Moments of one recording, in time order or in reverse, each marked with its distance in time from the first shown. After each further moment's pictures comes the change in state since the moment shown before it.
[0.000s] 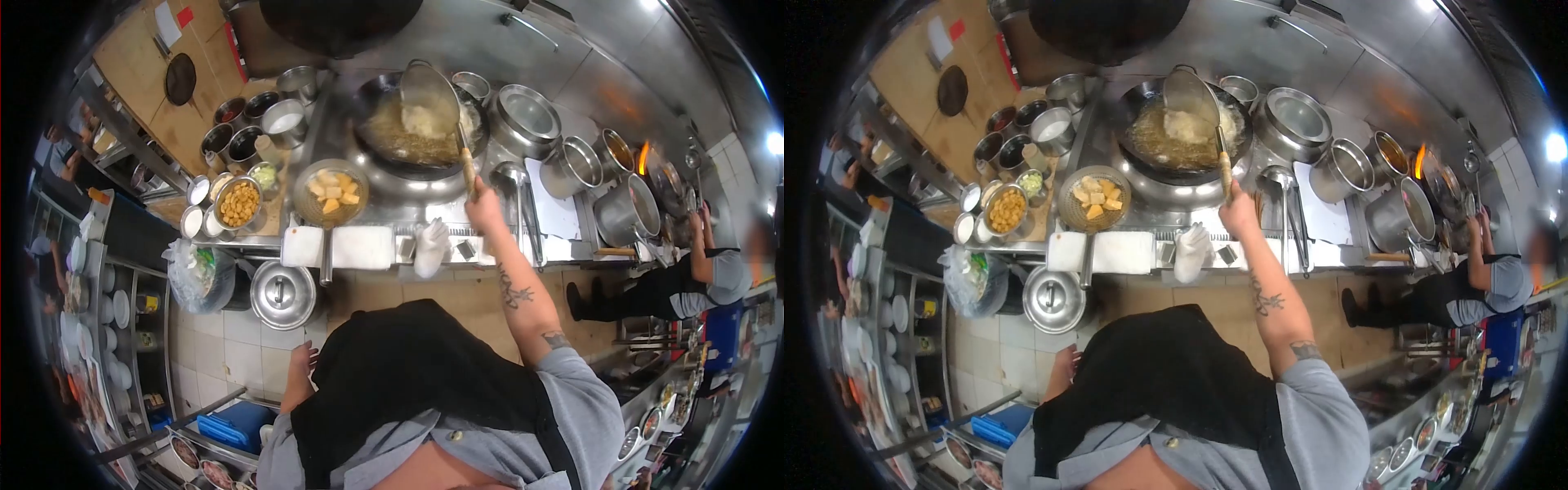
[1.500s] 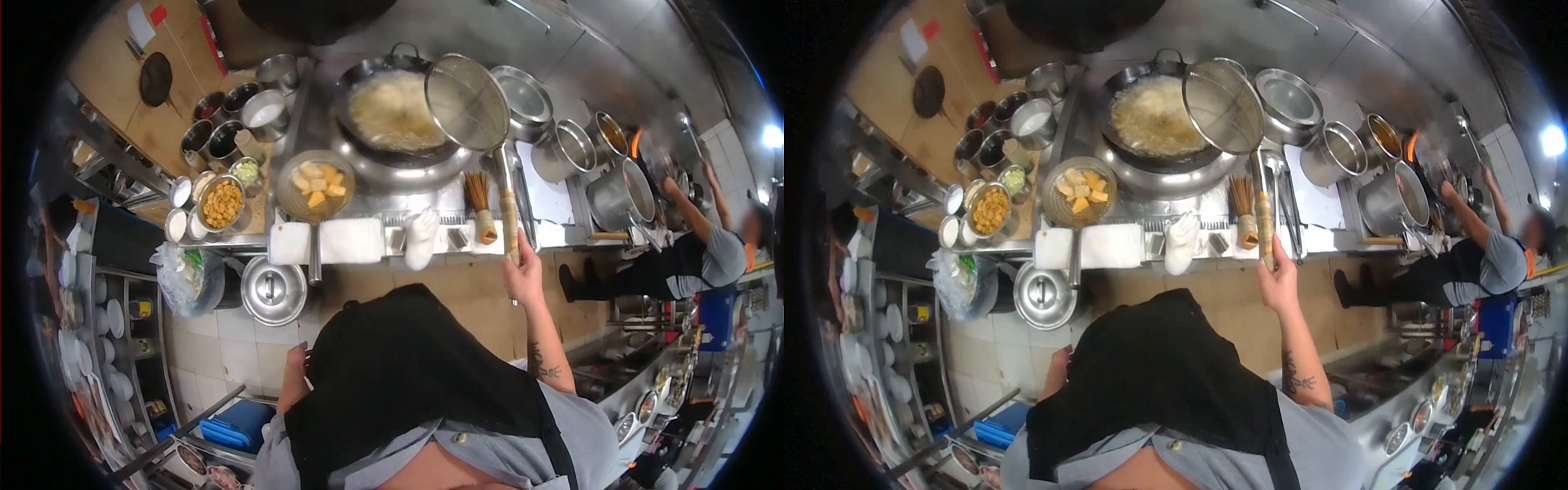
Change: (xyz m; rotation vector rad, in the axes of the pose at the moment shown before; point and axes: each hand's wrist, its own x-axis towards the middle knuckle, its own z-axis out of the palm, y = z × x) left_hand 0.014 -0.003 -0.005 0.095 0.033 -0.015; right_hand -0.151 0.060 -0.076 0.402 0.032 0.075
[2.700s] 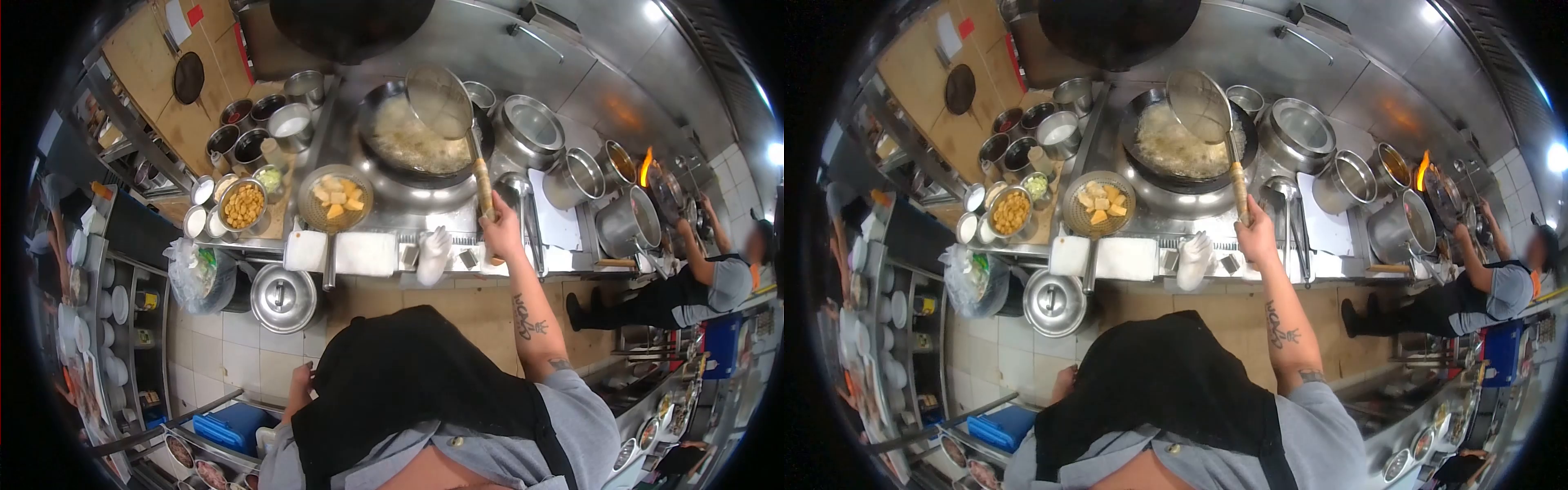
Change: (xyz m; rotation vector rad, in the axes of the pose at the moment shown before) left_hand -0.008 -0.058 -0.016 -0.071 -0.077 0.243; right_hand 0.123 -0.022 0.072 -0.056 -0.049 -0.080
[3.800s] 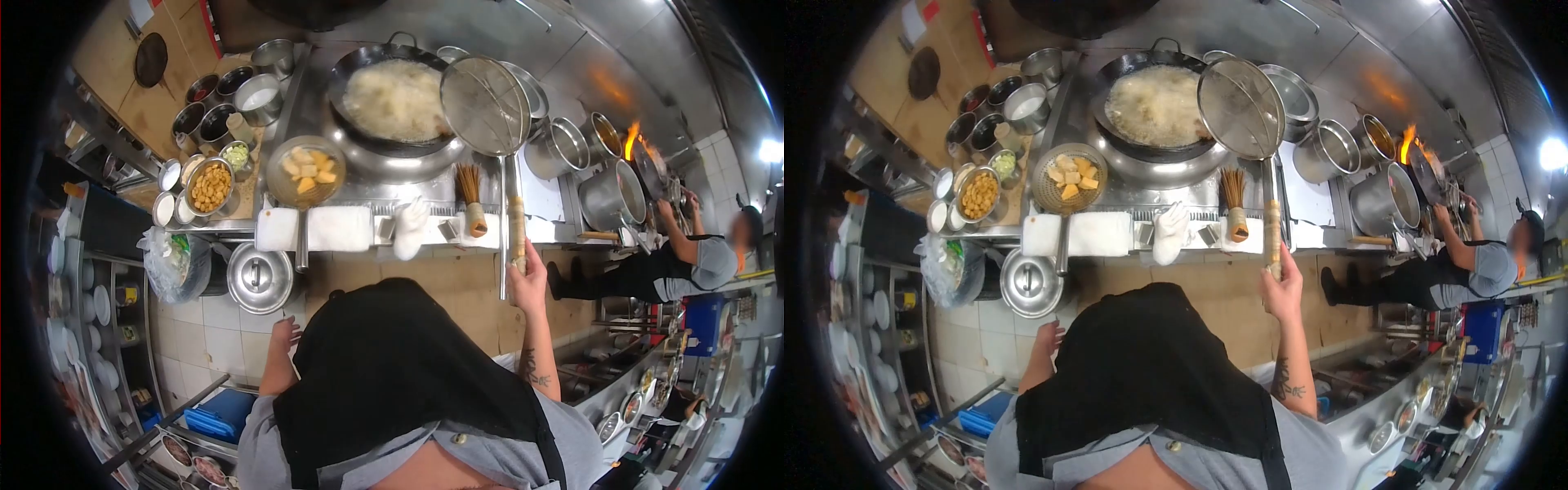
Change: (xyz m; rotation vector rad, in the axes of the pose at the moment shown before) left_hand 0.041 0.083 0.036 0.085 -0.011 -0.202; right_hand -0.153 0.017 -0.091 0.191 0.121 0.080
